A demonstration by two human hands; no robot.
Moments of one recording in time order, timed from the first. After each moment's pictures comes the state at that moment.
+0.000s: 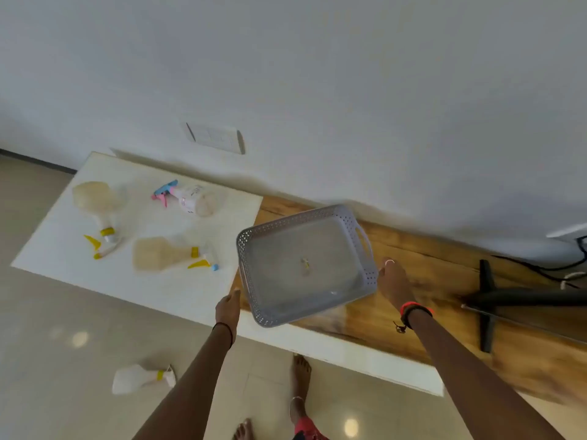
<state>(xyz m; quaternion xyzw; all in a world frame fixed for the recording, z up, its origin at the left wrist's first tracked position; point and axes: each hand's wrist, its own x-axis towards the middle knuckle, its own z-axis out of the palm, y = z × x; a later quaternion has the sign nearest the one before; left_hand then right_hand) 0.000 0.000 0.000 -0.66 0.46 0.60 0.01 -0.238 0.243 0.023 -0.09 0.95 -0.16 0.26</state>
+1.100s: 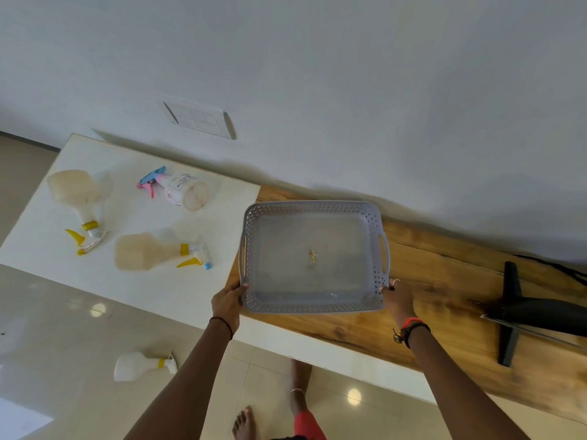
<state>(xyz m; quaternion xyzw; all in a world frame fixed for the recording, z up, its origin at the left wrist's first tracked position) -0.038 -0.013 -0.041 -0.63 0.33 0.70 -0.05 -0.246 0.256 -0.049 0.10 0.90 -0.26 0.33</state>
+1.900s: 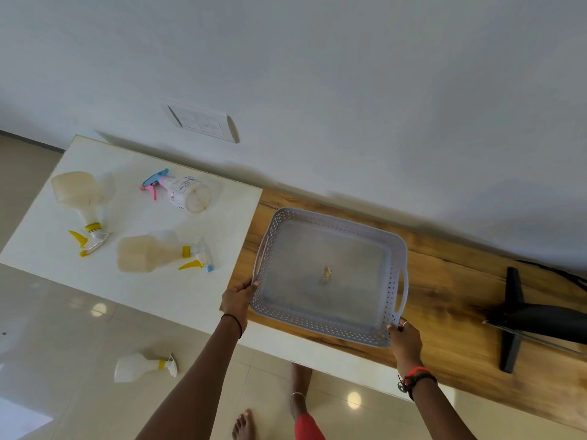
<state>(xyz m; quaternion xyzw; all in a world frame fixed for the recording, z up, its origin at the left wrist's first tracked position) -0.053 -0.006 -0.044 -0.62 0.42 0.66 -0.03 -0.183 0.291 -0.041 0.23 0.87 -0.32 0.29</state>
